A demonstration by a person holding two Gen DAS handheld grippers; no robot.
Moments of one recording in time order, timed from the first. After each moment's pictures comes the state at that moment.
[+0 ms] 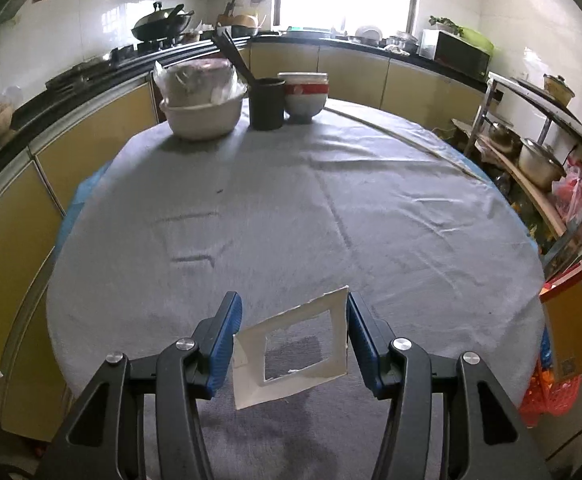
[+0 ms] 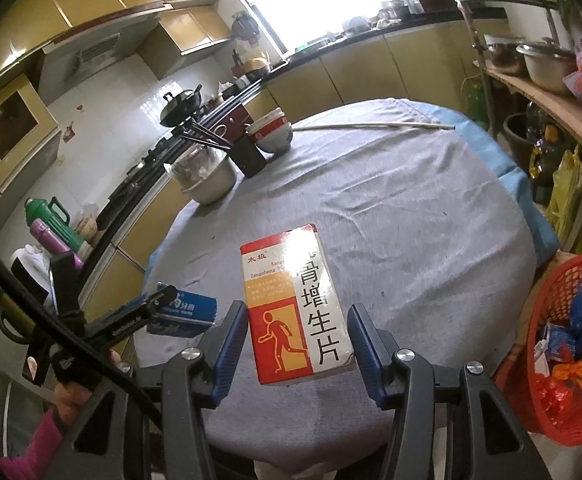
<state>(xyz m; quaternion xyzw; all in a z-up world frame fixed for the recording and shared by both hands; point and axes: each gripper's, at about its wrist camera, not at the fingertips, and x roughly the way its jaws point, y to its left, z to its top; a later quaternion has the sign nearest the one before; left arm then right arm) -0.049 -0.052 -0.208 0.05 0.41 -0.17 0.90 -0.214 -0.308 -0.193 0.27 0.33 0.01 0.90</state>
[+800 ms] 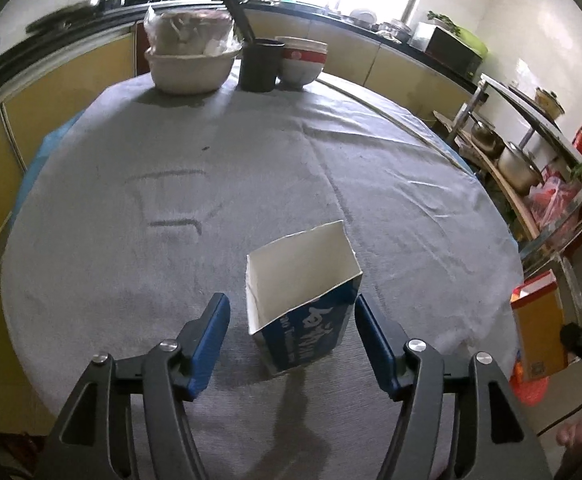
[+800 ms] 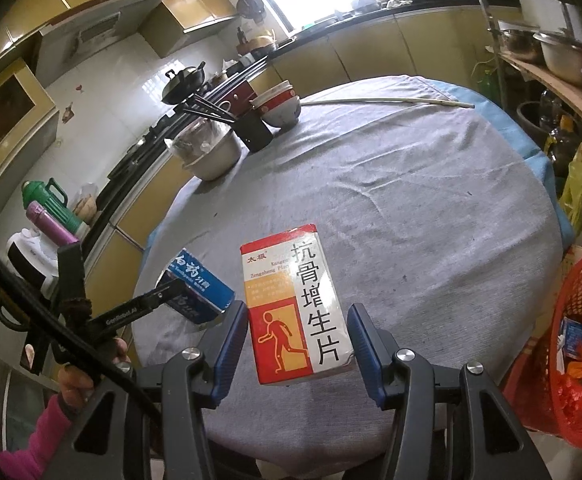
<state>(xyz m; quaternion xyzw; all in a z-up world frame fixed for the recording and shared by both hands) -0.021 -0.023 -0.235 -0.02 0.46 -0.23 0.86 -0.191 -0.291 -0.209 0.26 0.37 0.03 0.89</state>
